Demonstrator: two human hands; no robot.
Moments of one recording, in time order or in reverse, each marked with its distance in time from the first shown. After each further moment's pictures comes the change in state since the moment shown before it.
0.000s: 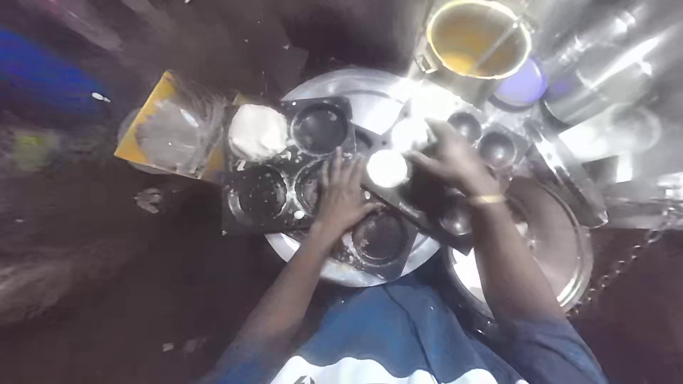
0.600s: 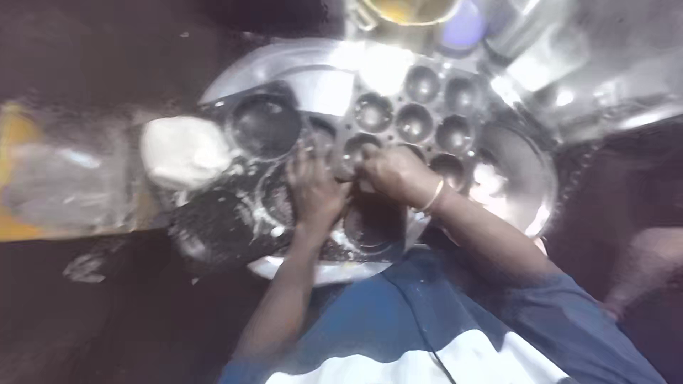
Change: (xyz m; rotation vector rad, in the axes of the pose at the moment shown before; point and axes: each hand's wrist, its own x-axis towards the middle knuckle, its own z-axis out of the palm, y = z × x) left_hand 0.015 -0.007 0.001 -0.106 0.044 0.006; right_hand -0.030 -0.076 0.045 -0.368 -0.333 -0.072
